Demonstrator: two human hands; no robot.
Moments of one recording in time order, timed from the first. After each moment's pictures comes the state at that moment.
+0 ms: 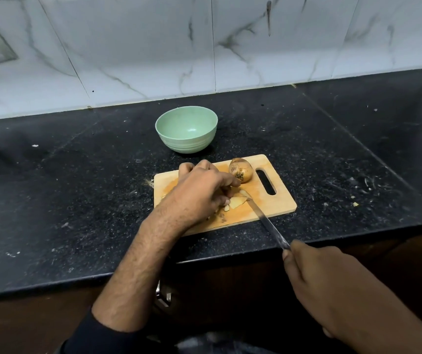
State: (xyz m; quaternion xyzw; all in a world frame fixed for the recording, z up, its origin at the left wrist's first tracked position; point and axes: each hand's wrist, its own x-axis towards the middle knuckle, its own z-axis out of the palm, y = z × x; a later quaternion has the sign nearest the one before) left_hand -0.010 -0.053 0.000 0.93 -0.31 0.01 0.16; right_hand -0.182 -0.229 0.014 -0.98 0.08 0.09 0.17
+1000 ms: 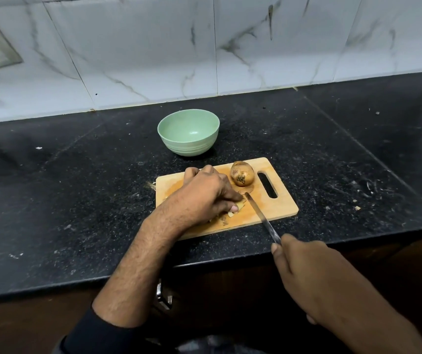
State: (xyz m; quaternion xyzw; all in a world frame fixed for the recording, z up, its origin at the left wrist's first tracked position) left_hand -0.003 -0.053 0.000 0.92 -0.36 -0.03 0.13; right_hand -0.165 -0.224 0.005 -0.98 0.07 0.08 0.17
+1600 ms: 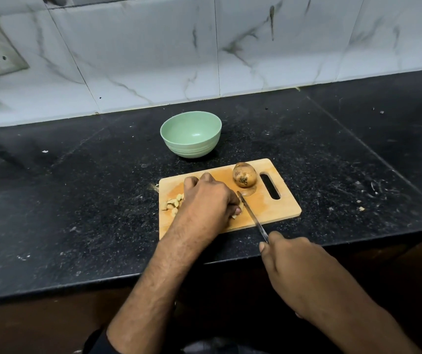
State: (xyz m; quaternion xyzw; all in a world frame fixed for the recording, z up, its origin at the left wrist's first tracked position) left_hand -0.030 -0.066 -0.008 0.96 -0.25 0.05 0.10; right_hand -0.154 -0.209 -0.003 -0.98 0.03 0.04 0.17
